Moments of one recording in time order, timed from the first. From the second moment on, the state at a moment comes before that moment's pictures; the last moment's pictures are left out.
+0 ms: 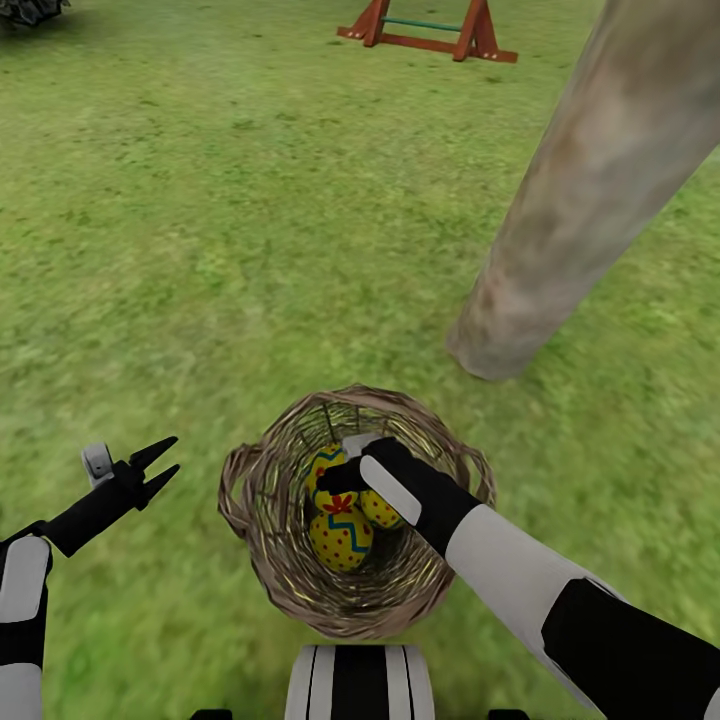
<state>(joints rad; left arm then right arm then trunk) -0.53 0.17 0.64 -1.16 0.67 0.98 -0.75 -1.02 0.17 0.80 -0.72 -0.86 0.76 -0.29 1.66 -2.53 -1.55</state>
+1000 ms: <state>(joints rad) -0.53 0.16 0.64 -1.16 0.67 0.98 -0.75 -1.02 0.17 0.77 -0.72 -0.88 0.76 -0.29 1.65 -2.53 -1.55</state>
